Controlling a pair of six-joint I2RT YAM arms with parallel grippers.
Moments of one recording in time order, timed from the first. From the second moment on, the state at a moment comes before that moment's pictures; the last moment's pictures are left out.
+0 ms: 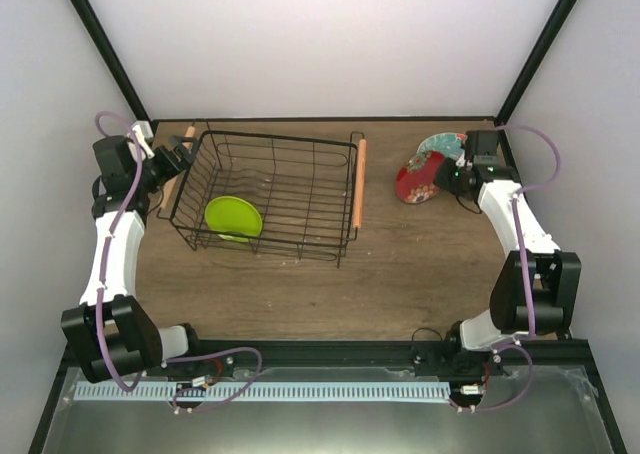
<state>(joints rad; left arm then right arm) 0.25 1.26 1.06 -0.23 0.56 -0.53 -0.04 1.48 1.19 -0.57 -0.10 0.42</state>
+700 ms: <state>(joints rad) 0.25 1.26 1.06 -0.23 0.56 -0.52 -0.04 1.58 1.00 -0.52 -0.35 0.40</state>
